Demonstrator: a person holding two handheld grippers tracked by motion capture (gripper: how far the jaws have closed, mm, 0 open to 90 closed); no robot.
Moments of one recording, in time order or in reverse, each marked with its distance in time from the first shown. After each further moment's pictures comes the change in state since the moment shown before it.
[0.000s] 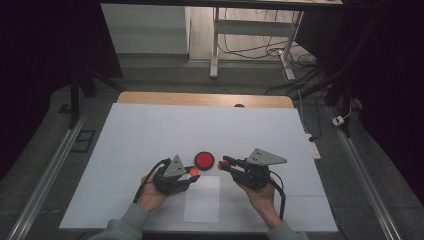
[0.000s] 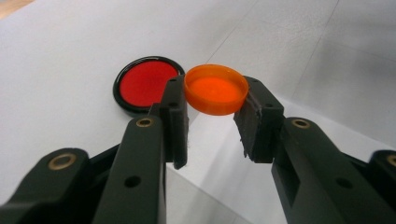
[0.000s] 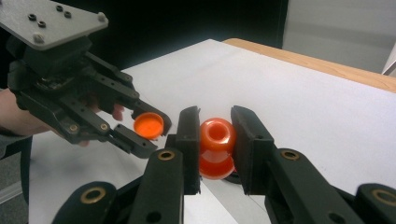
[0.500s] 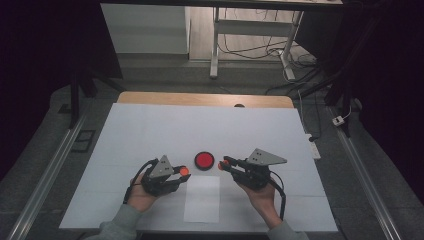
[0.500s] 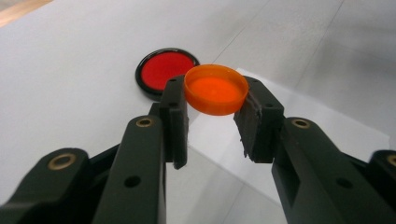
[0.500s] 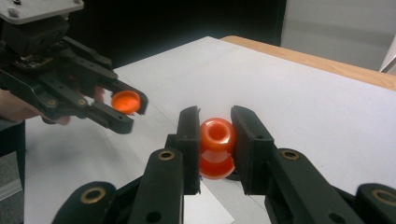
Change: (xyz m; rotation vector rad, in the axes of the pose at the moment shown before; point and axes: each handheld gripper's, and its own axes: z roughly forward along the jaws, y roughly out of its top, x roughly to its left) left arm 0.008 -0.014 -0.027 -0.016 0.022 -0.032; right arm -0.002 -0.002 0.000 0.004 -0.009 -0.002
